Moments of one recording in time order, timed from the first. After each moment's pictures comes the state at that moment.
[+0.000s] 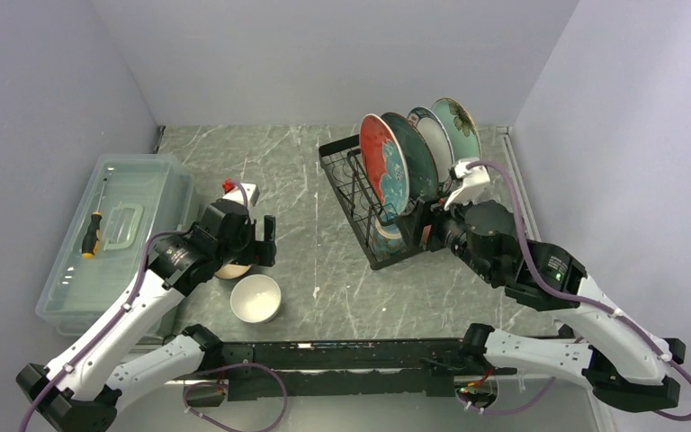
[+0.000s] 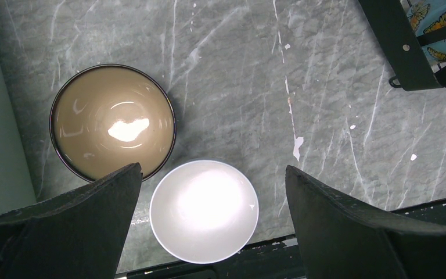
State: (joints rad) left arm -0.61 0.88 0.97 -0.88 -0.23 -0.41; right arm 1.02 0.83 1.29 -0.77 0.49 0.44
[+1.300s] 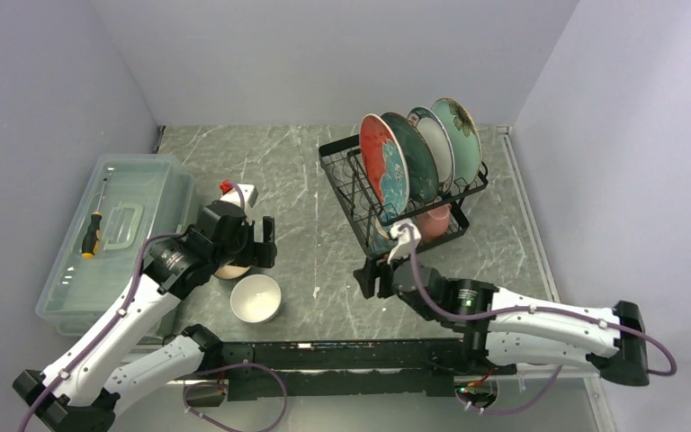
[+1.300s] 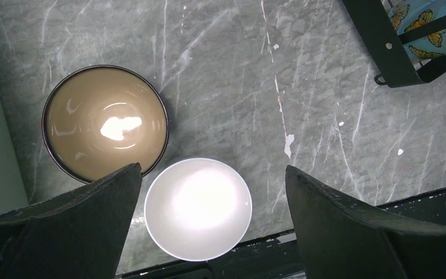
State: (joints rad) left arm -0.61 0.85 0.97 -0.88 -0.21 -0.41; right arm 1.21 0.81 0.63 -0.29 0.51 0.62
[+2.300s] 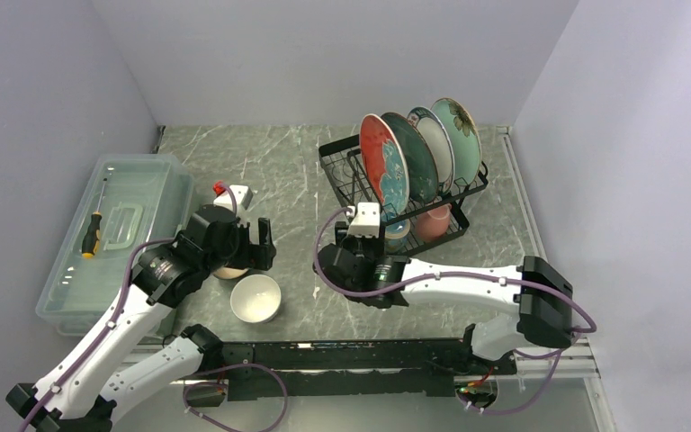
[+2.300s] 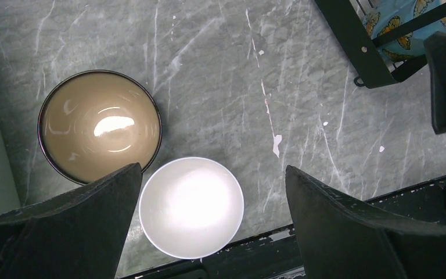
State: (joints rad) left arm -0.61 0.79 0.97 -0.88 -0.18 -0.40; right arm 1.27 1.44 1.01 -0.34 1.20 0.75
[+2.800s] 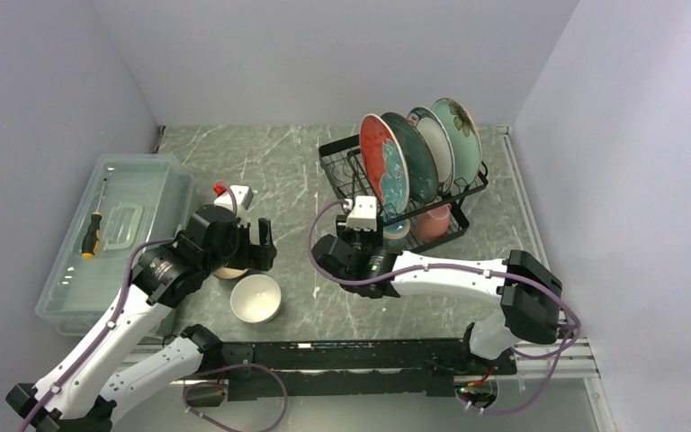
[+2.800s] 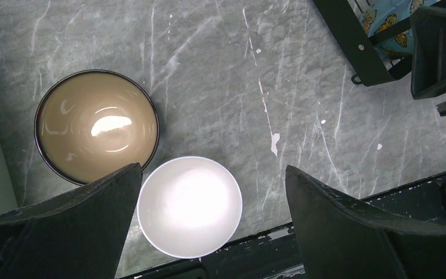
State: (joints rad) left arm -0.61 0.79 0.97 -0.88 -0.17 -0.40; right arm 1.19 1.52 1.03 -0.35 1.21 0.75
